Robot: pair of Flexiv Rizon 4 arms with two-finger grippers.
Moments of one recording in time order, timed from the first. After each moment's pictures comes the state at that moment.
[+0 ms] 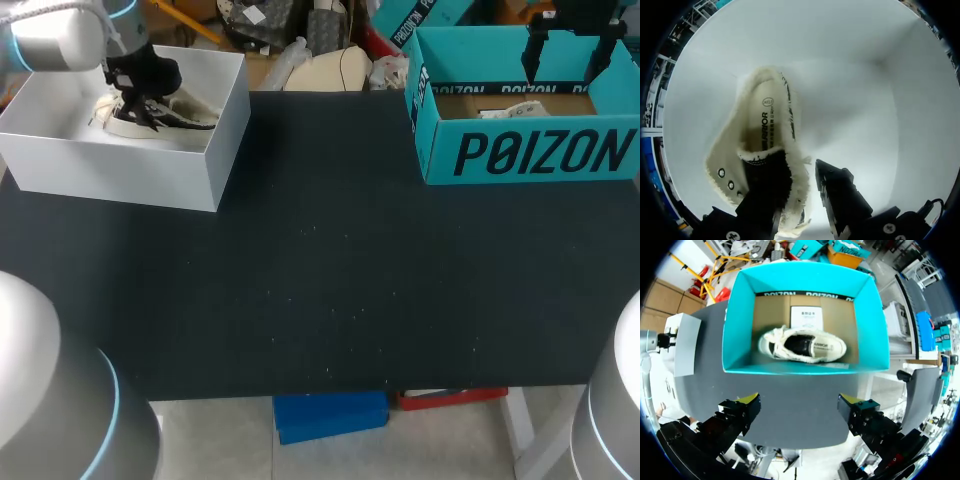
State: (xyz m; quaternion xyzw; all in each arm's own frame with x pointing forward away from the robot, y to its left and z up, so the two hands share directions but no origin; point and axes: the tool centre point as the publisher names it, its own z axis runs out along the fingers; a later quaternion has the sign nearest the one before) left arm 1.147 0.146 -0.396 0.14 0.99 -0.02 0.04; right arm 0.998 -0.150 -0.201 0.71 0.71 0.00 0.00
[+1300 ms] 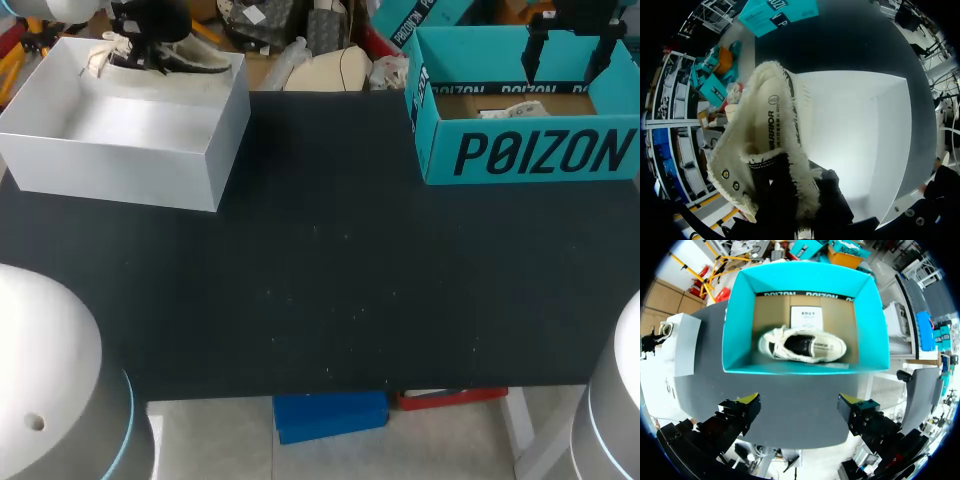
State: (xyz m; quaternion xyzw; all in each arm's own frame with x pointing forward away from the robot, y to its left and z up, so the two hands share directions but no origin) left arm 1.140 0.102 -0.255 0.09 0.99 0.00 0.13; right arm 0.998 -0.150 -0.200 0.71 0.71 0.00 0.00
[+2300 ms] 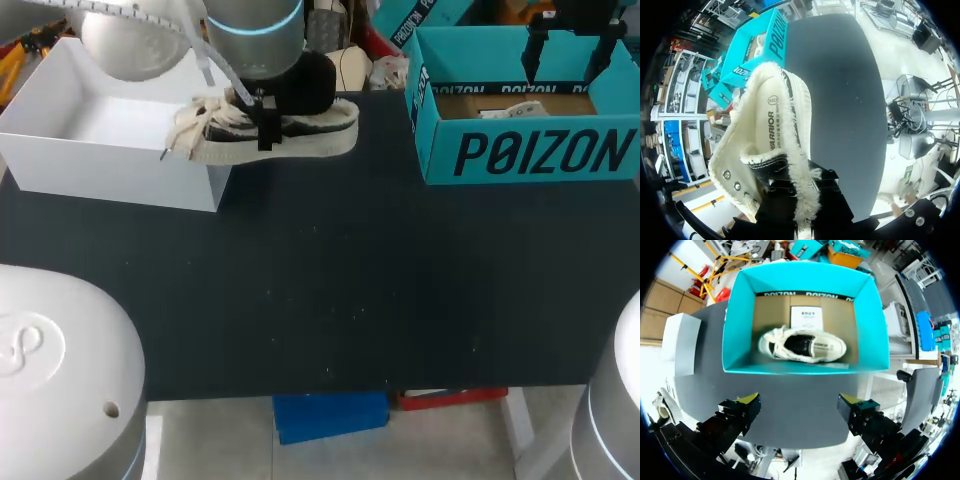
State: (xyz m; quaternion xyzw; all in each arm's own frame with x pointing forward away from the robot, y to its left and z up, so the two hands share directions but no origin) left arm 0.850 -0.109 -0.176 0.01 0.99 0.00 0.16; right arm 0.998 -0.150 -0.201 0.71 0.71 0.00 0.00
